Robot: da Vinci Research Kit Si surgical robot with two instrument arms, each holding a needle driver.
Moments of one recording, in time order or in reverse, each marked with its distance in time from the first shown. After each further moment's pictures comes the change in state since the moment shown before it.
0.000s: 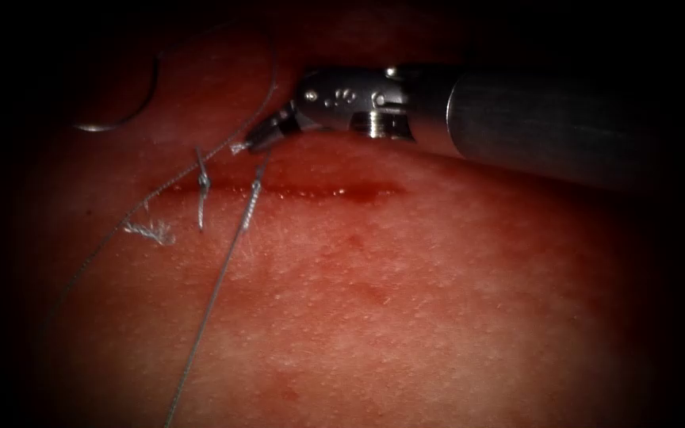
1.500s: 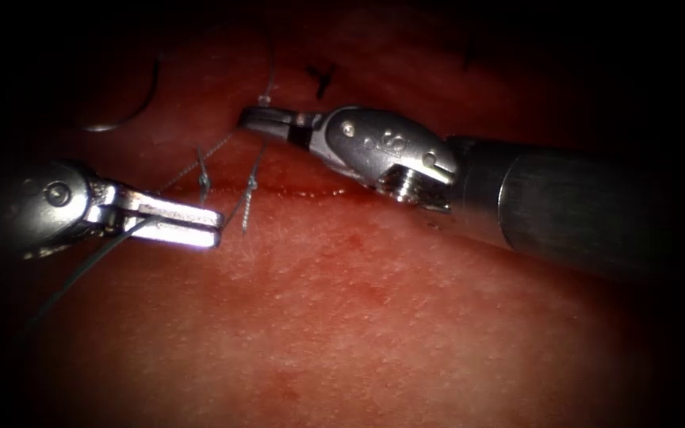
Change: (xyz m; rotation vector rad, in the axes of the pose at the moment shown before) right arm 0.010 -0.009 -0.002 -0.608 0.476 0.255; left arm 0.016 -0.023 0.001 -0.164 0.056 0.187
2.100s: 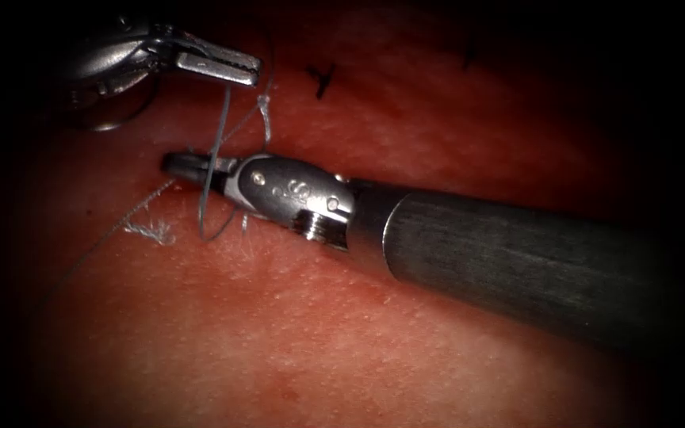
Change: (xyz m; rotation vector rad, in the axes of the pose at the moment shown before) right arm -0.004 -0.006 0.007 0.051 0.121 -0.090; left arm -0.004 -0.013 0.001 -0.102 0.157 -0.012
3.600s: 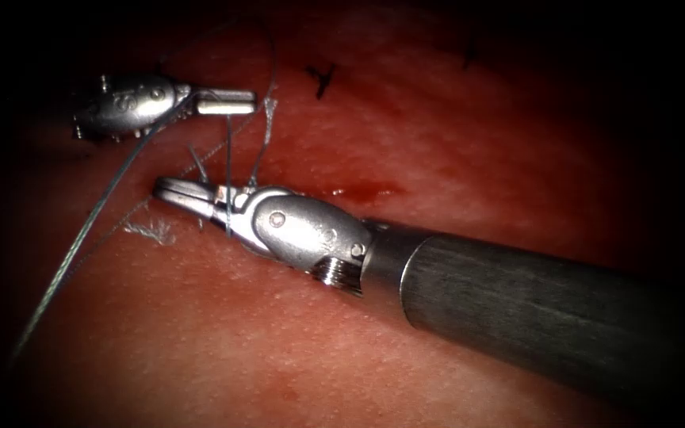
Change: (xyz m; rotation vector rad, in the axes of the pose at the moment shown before) right arm 0.005 -0.001 -0.004 -0.154 0.301 0.080; left arm -0.018 0.000 -0.002 0.313 -0.069 0.155
